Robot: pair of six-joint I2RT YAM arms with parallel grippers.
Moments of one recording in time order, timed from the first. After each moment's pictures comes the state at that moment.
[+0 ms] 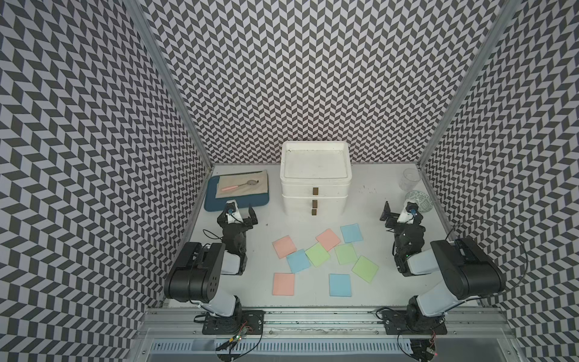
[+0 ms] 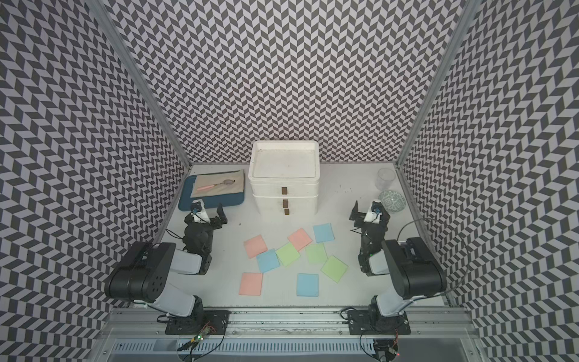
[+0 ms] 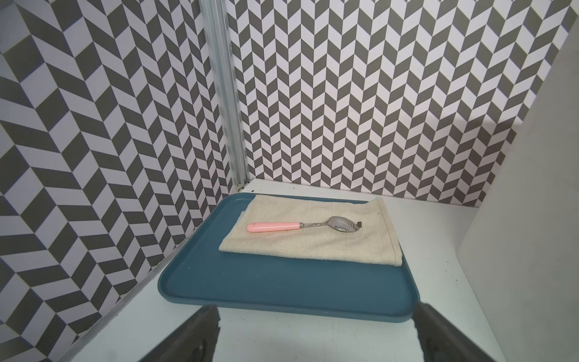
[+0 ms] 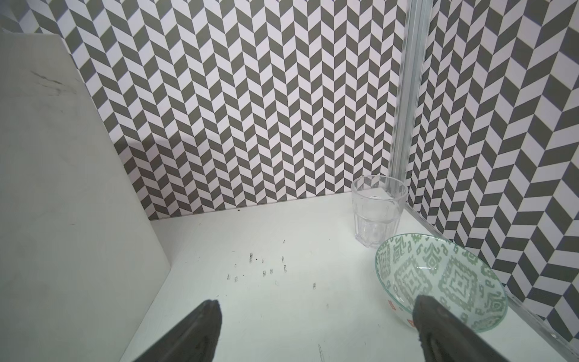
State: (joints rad) left arm -0.05 1.56 0.26 1.25 -0.24 -0.05; right arm 0.09 1.59 0.24 1.36 0.27 0.06
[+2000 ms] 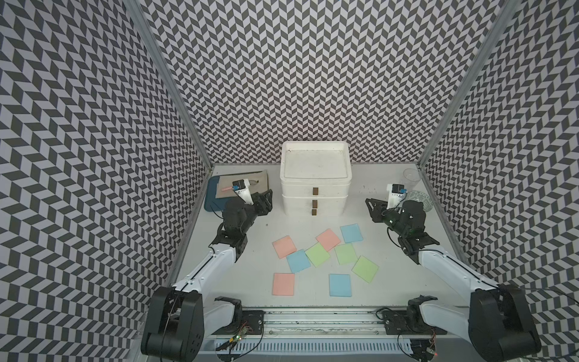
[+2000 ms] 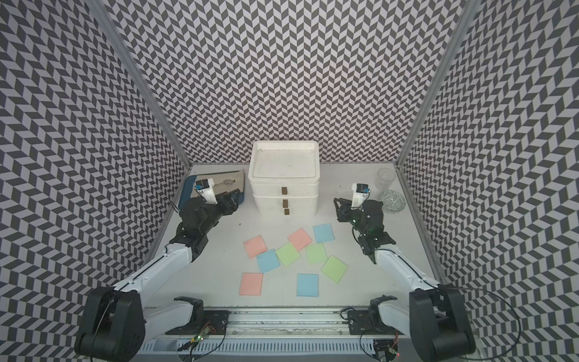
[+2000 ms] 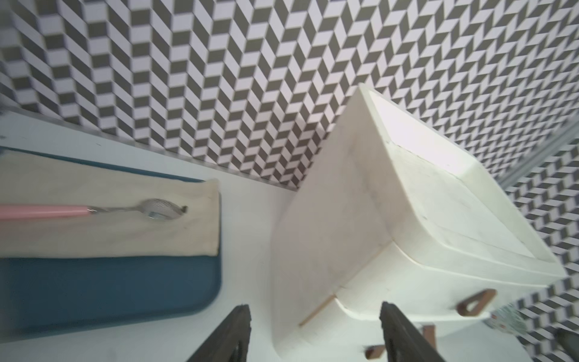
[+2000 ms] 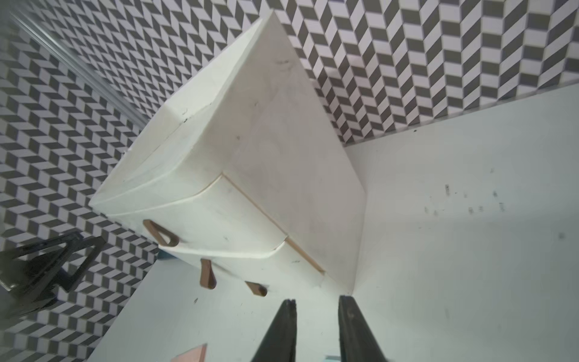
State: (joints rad) left arm -0.19 1.17 0.60 0.38 0.21 -0.50; right arm 0.19 1.20 0.56 0.34 -0.33 0.44
